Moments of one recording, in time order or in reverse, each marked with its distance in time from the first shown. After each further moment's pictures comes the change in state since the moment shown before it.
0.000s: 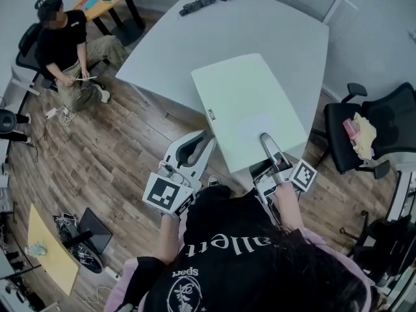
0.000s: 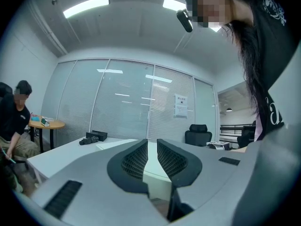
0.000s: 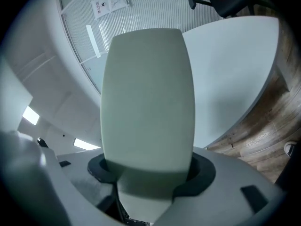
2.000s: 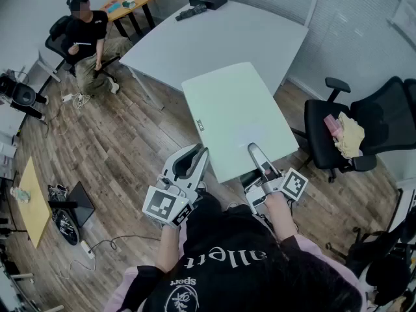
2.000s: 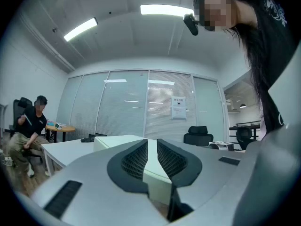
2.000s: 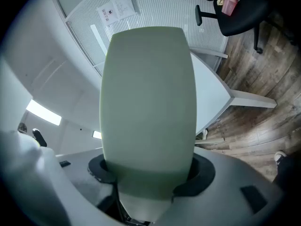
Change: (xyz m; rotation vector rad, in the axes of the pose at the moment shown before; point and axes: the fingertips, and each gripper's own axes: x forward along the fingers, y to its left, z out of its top) left arm -0.015 -0.318 -0.029 0.021 -0.053 0.185; right arm -0.278 0.044 0.049 -0.016 0.141 0.077
